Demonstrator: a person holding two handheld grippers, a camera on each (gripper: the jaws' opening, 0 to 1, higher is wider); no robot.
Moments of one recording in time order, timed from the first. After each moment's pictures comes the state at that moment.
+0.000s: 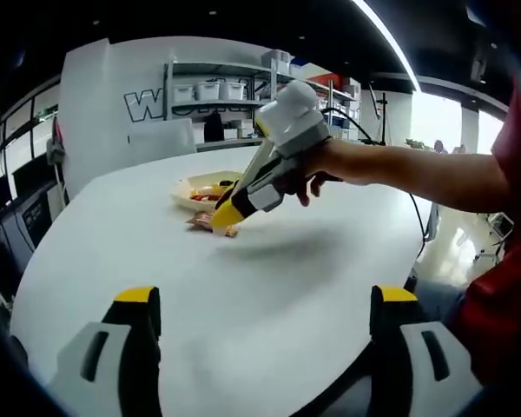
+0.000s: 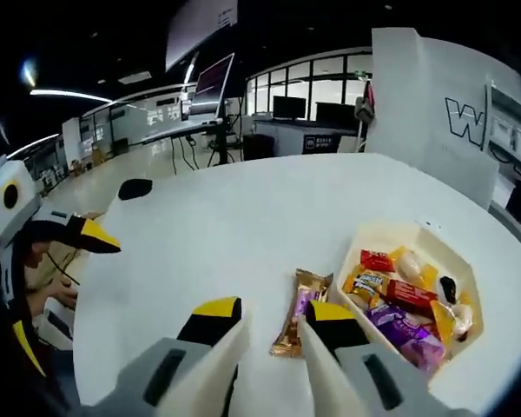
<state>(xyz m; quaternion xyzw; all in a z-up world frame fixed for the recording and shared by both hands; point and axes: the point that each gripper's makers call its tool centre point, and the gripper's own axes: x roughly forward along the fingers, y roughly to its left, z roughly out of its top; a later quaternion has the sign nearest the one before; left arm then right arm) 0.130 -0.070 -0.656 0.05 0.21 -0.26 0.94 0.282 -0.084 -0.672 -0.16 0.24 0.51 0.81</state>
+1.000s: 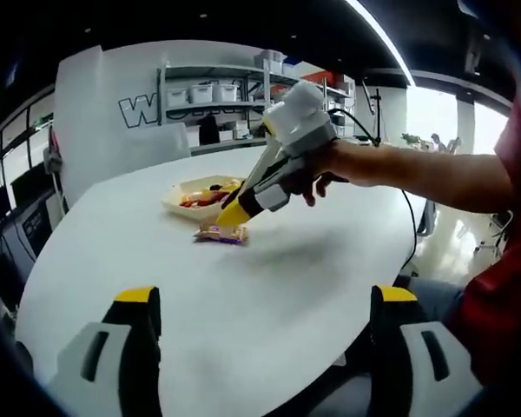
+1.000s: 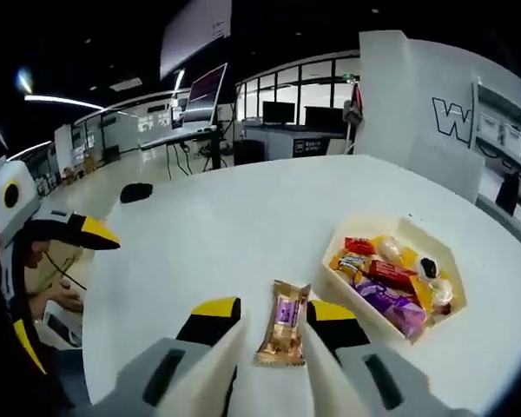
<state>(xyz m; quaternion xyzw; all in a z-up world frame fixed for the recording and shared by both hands) 0.117 -0.088 -0.649 0.07 0.21 -0.26 0.94 0.271 -0.110 -0.667 -0.15 0.23 0.49 0.83</state>
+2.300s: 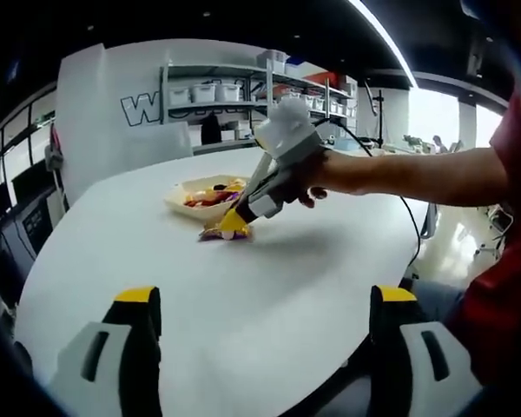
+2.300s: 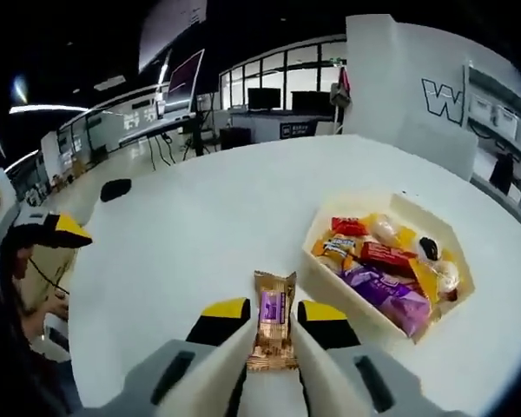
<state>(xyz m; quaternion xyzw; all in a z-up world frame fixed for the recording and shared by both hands) 0.126 -0.082 -0.648 0.06 0.21 -0.26 0.94 0.296 -0.114 -0.688 -0.12 0.29 0.45 0.83</state>
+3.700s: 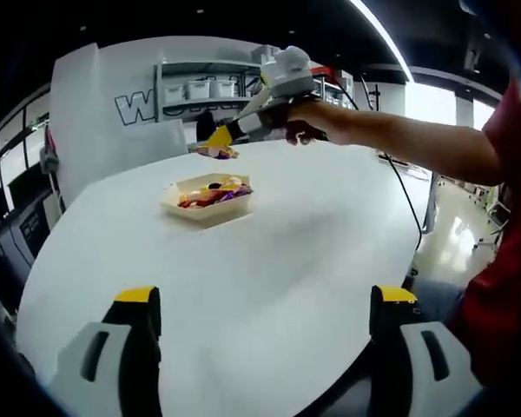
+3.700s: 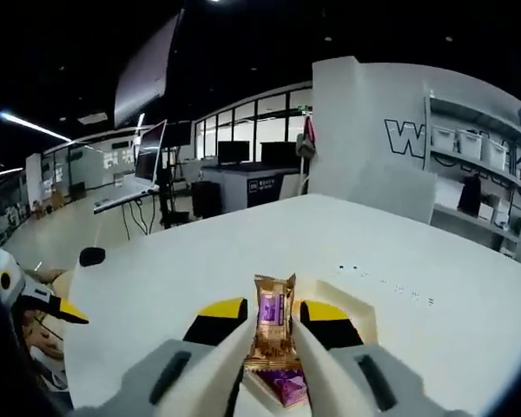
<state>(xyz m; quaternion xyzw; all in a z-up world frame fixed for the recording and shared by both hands) 0.135 -0.090 -0.648 0.07 0.22 -0.27 0.94 0.374 -0.149 -0.571 -0.08 0.15 0.41 0.90</state>
